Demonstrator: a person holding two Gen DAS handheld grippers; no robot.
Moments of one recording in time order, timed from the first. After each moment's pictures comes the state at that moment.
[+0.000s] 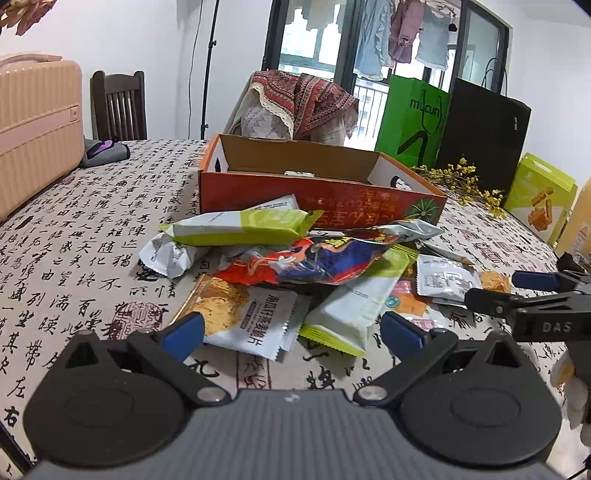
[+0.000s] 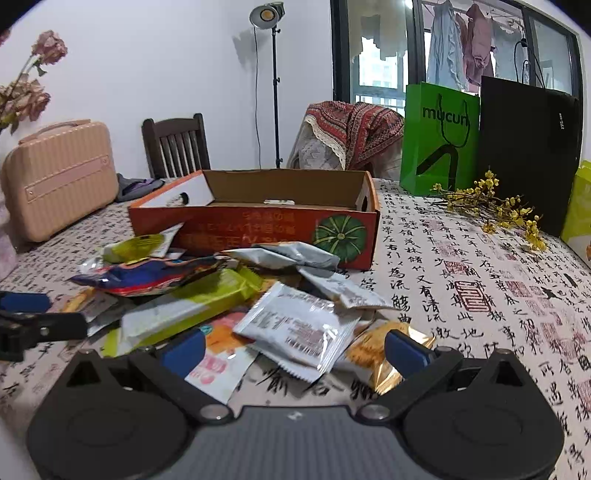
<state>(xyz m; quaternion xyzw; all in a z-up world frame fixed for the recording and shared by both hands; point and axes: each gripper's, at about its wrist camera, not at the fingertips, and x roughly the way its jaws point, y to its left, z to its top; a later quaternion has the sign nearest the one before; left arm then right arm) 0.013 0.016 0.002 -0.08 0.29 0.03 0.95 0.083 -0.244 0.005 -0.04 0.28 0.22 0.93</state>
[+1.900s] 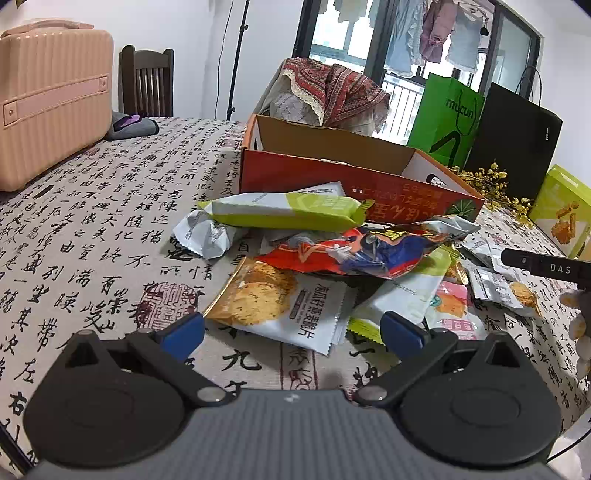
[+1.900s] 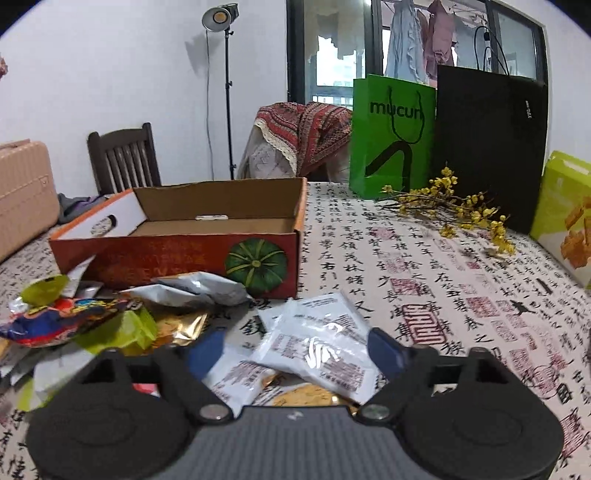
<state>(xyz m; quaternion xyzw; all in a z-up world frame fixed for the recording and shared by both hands) 0.018 0.043 -0.011 -0.11 0.31 0.06 0.94 0.150 -0.271 0.001 -0.03 0.28 0.15 0.95</state>
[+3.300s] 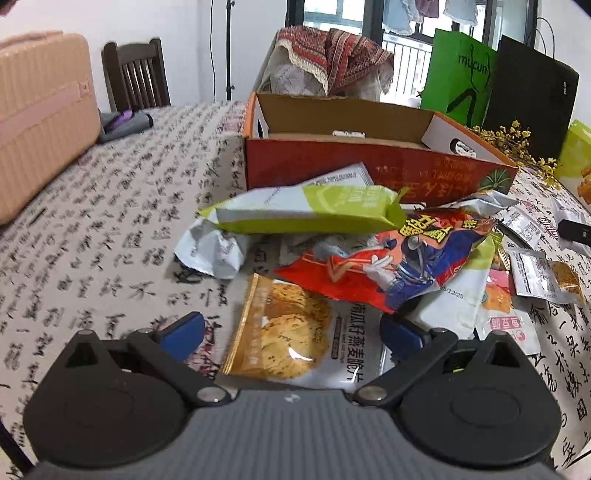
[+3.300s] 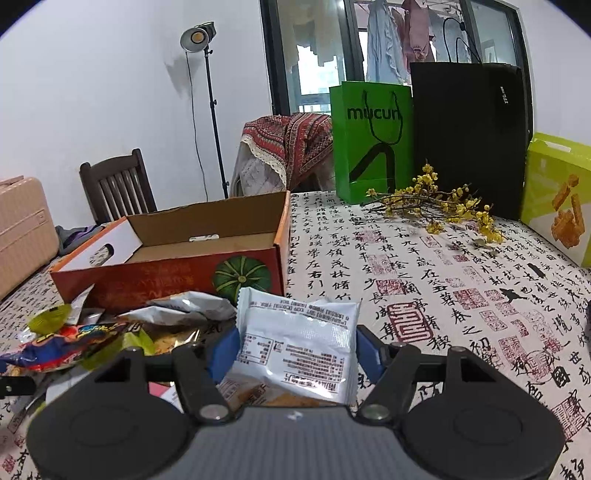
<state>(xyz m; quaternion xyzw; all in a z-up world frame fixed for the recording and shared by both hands) 0.067 0.055 -0.015 -0.05 0.37 0.07 0.92 0.142 -0.293 0.008 0.03 0.27 0.15 0.95</state>
